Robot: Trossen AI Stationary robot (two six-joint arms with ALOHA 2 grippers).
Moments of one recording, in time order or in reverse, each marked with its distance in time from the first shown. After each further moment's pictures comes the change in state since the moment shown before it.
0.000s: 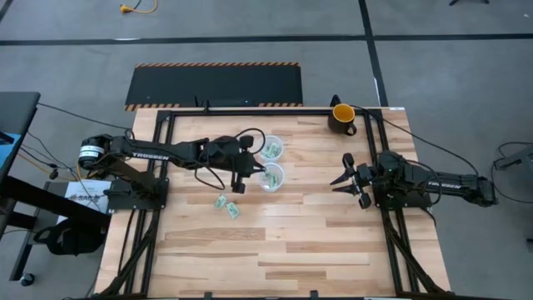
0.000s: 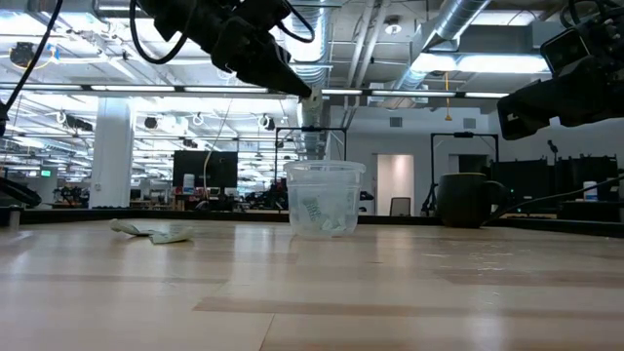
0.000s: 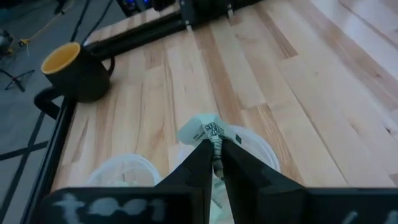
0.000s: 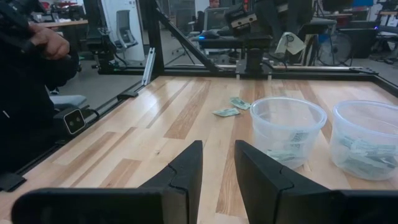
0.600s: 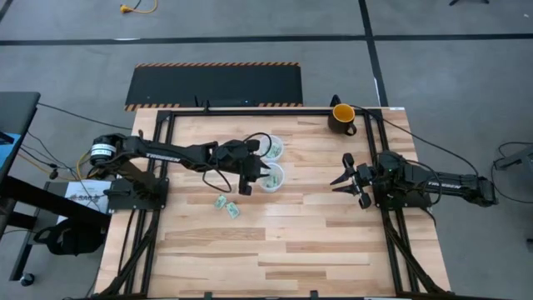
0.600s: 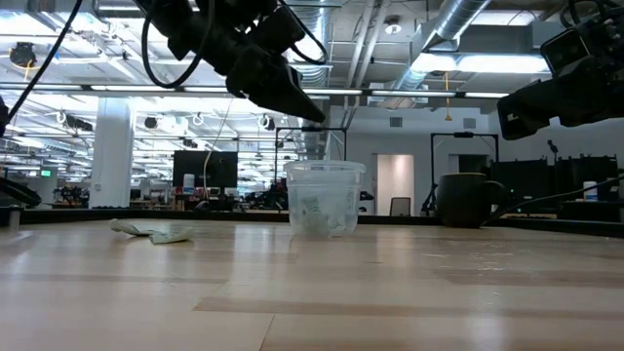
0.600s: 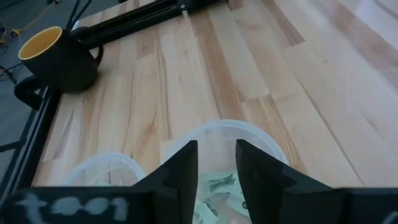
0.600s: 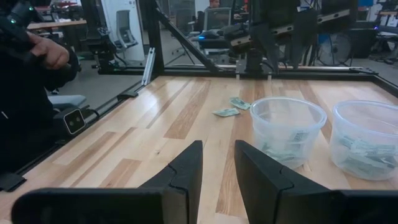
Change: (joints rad) left arm 0.000 0.116 -0.001 0.090 -0.005 -0.009; right arm 0.000 0.000 0.000 0.000 0.000 0.000
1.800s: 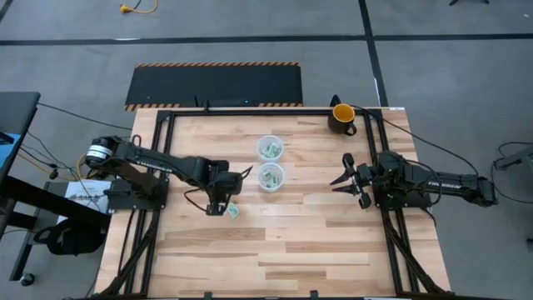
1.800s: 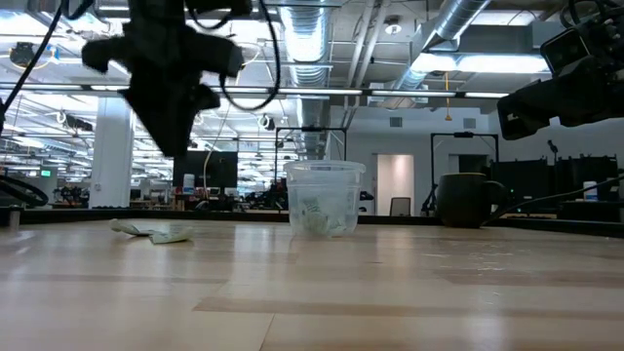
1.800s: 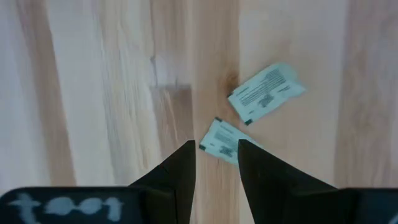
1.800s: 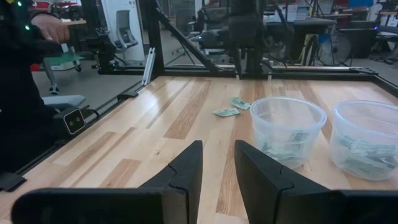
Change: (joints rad) left arm -0.225 -0.028 0.144 -0.990 -0.158 -0.443; right arm 0.000 0.000 0.000 0.000 0.000 0.000
